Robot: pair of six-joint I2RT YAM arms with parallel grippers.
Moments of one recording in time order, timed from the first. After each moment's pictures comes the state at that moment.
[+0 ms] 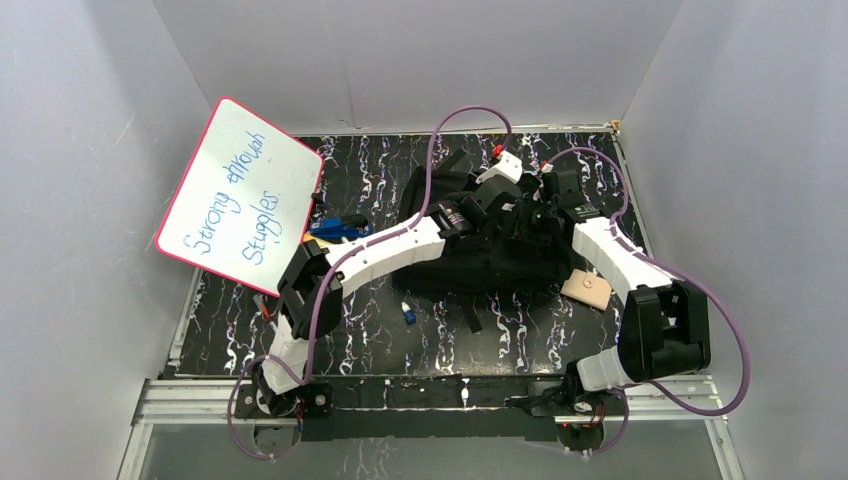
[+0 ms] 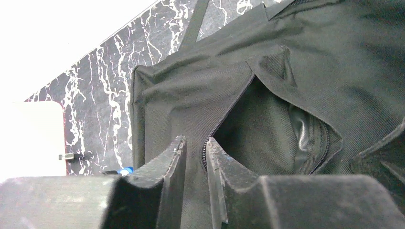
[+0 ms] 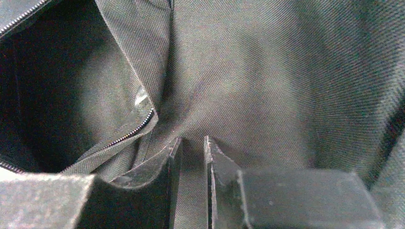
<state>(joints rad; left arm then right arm) -1.02 2.05 1.84 -0.45 -0.81 0.00 0.23 1.43 1.00 -0.48 -0.22 0.45</state>
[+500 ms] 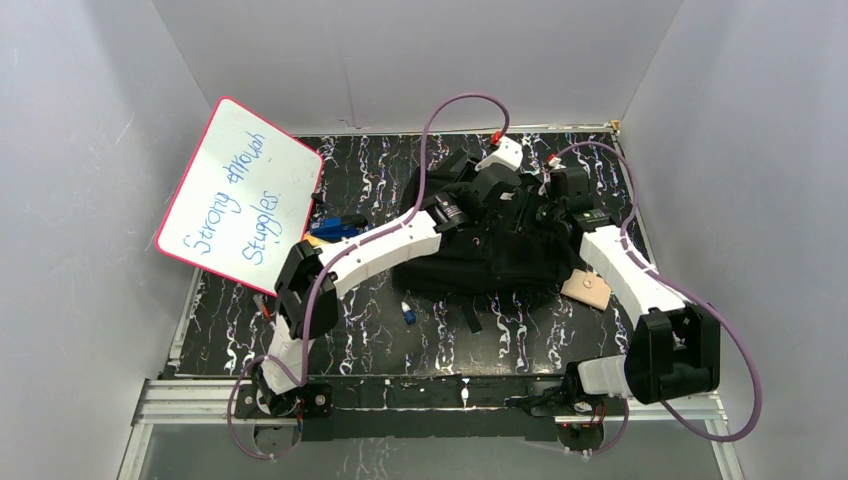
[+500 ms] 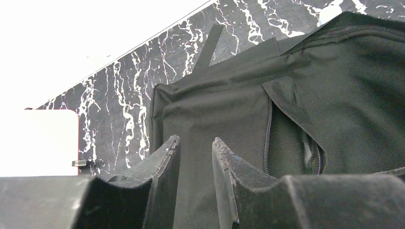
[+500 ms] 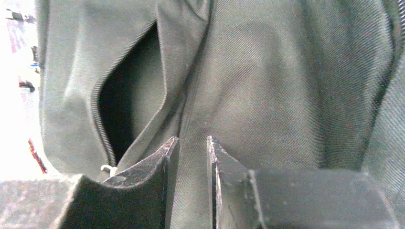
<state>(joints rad) -1.02 2.04 1.90 -0.42 -0.85 0.03 0.23 1.34 0.98 -0.45 -0.23 0.47</state>
